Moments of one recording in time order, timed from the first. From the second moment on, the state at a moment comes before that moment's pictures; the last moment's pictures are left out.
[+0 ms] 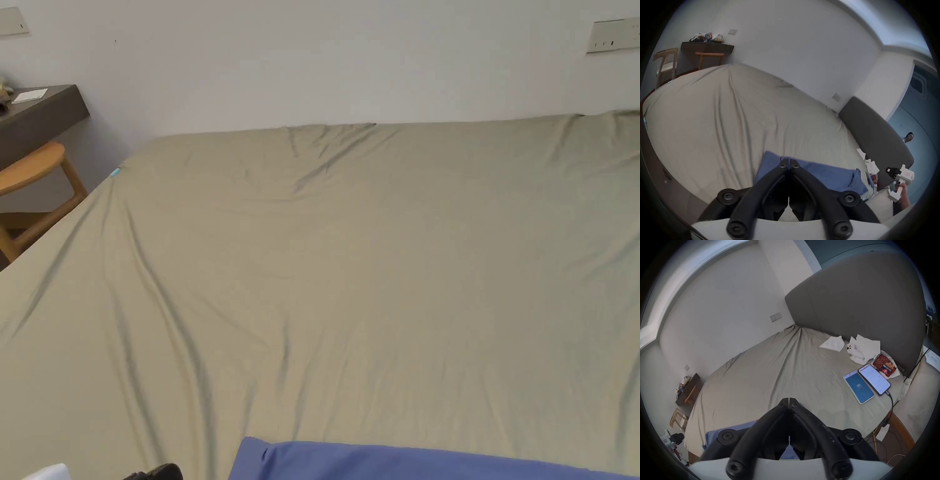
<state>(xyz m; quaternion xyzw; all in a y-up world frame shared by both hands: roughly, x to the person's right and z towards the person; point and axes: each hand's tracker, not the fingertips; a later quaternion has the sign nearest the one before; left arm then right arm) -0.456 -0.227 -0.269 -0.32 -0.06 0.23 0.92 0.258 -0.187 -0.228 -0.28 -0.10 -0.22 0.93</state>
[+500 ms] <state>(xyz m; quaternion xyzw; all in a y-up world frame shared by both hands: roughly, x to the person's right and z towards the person) -0.520 -0.329 -0.420 -0.45 -0.26 0.37 0.77 0.228 -0.185 -0.223 -0.28 -0.09 -0.29 0.91</state>
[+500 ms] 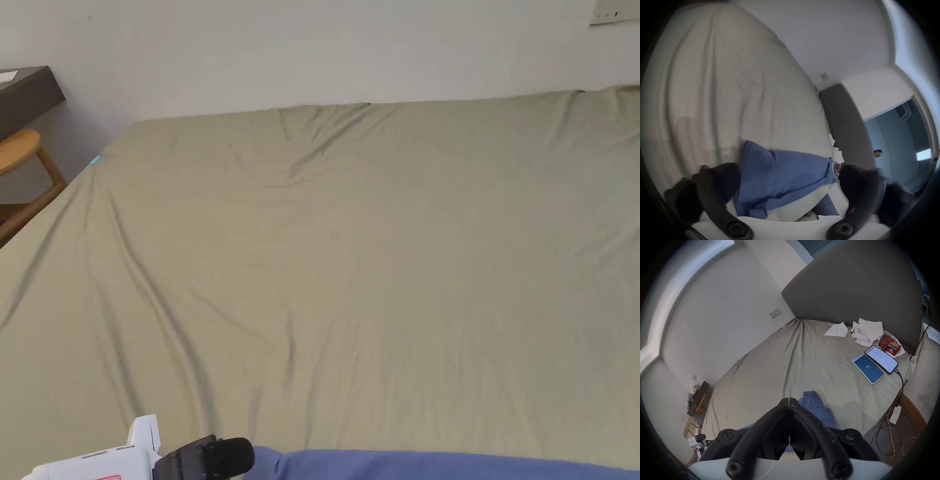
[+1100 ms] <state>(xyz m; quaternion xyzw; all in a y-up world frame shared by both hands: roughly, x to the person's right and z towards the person) -0.480 -0.395 -0.468 -0.50 -0.33 0.40 0.69 0.200 -0.190 -0.239 -0.31 -0.08 -0.28 0.91</state>
